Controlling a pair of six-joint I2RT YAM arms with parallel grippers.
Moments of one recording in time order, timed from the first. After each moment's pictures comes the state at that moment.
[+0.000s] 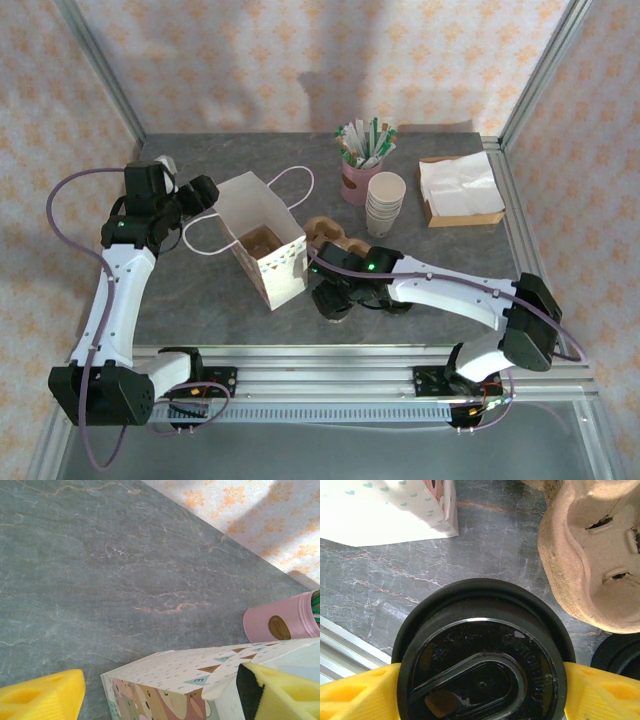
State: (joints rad) left arm 0.09 1.13 1.15 -0.70 0.16 -0.51; right arm 1.08 1.46 1.15 -0.90 0.13 0.53
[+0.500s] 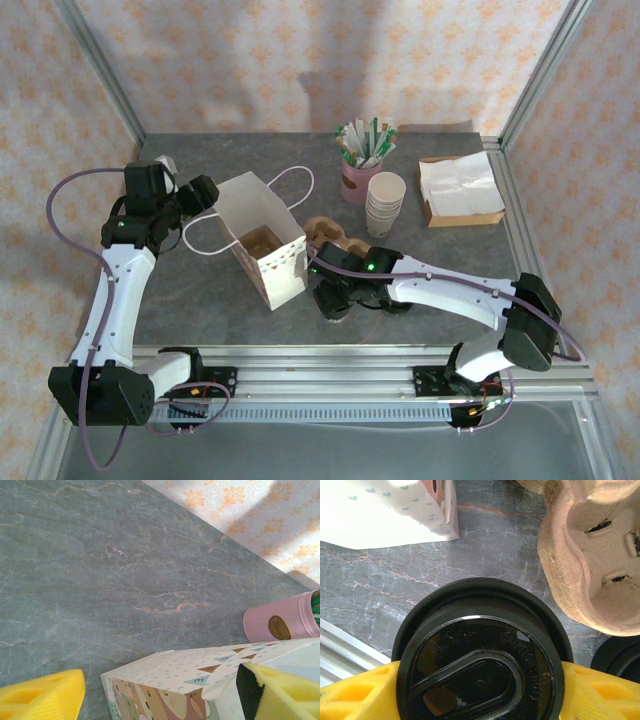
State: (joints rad) left arm 0.09 1.13 1.15 -0.70 0.16 -0.51; right arm 1.08 1.46 1.15 -0.90 0.13 0.53
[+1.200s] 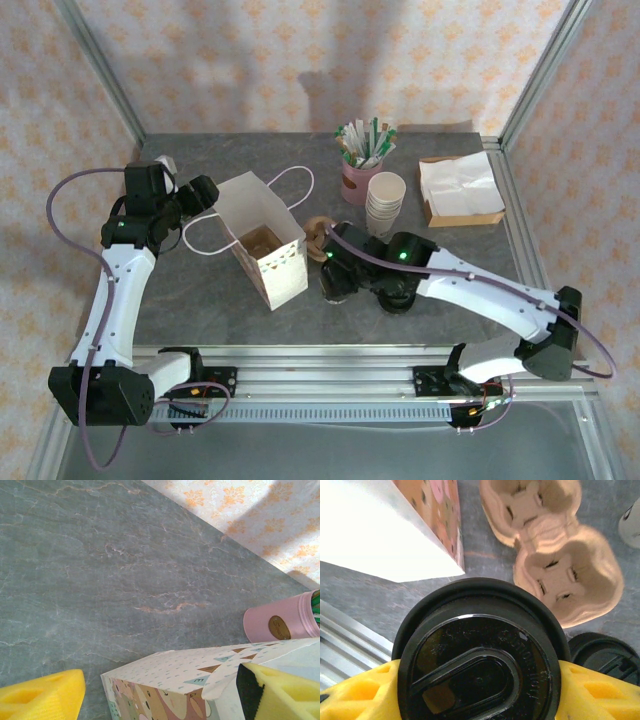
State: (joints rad) left arm 0.09 1.13 1.15 -0.70 0.16 -0.51; right arm 1.08 1.34 1.37 -1.10 0.20 0.54
